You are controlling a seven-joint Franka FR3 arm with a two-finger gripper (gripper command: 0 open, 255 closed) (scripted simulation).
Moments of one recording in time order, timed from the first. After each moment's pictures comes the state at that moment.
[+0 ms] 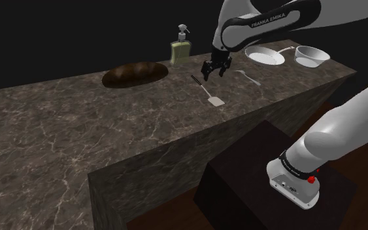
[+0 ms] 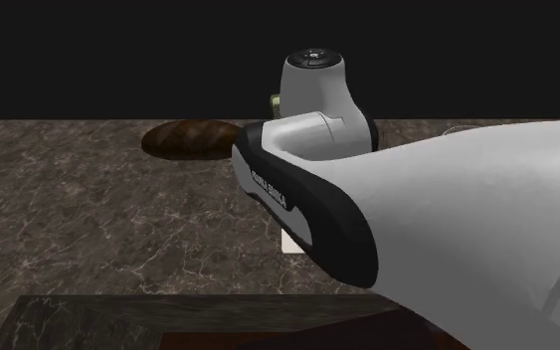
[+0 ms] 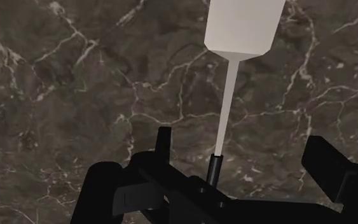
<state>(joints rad) -0.03 -0.17 0.12 -2.31 0.00 2.21 0.25</state>
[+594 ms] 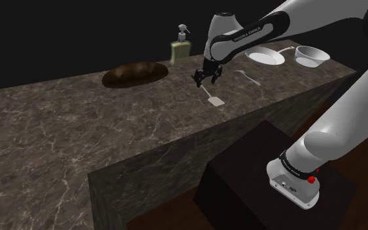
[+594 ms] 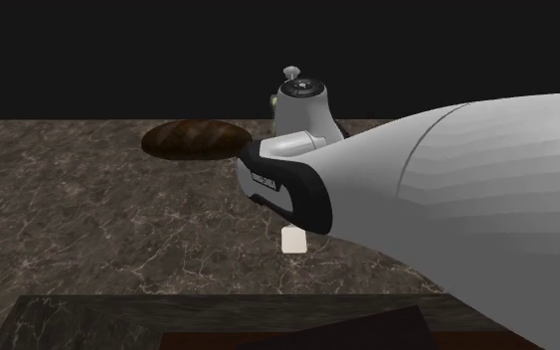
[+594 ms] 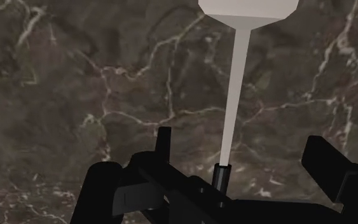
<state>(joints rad) -0.04 0.02 0.13 -2.27 -0.03 2.35 0.31</state>
